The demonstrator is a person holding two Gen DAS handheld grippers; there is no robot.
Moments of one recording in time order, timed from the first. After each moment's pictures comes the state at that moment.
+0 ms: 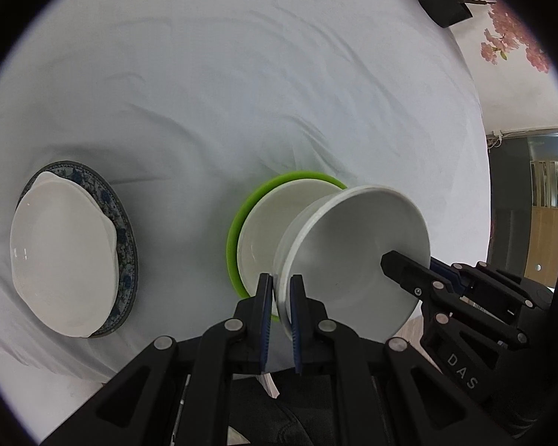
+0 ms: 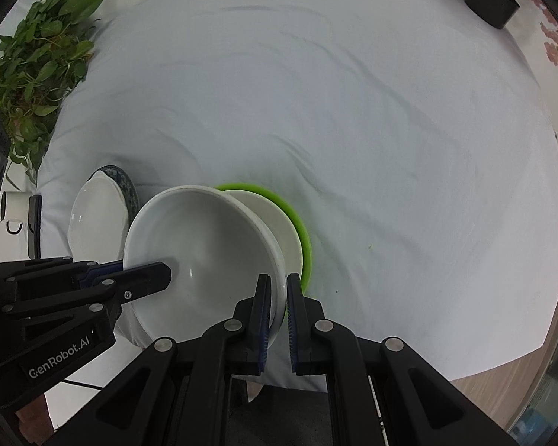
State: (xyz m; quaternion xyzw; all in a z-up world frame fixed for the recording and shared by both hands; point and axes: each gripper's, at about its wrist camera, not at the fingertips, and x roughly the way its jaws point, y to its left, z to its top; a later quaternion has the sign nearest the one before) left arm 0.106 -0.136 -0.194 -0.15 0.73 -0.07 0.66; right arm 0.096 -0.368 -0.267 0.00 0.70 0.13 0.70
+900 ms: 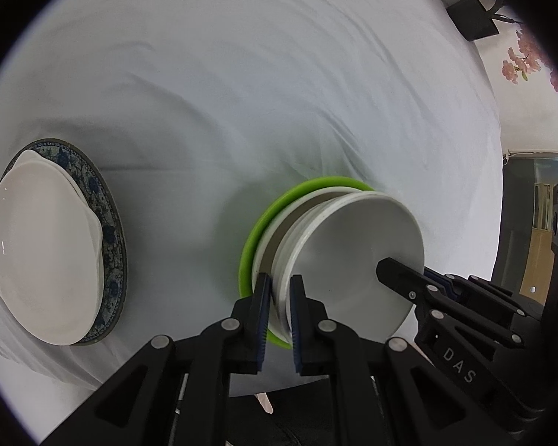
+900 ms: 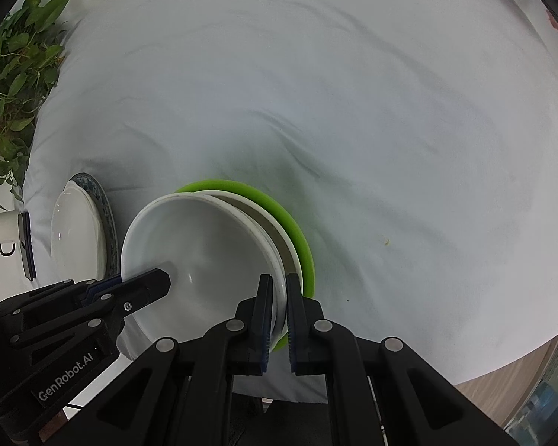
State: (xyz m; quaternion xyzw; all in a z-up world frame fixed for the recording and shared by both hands) left arm 0.106 -0.131 -0.235 -0.18 0.73 -0.05 0.65; right arm 0.121 -0.355 -0.334 0.03 0.74 0.11 0.66
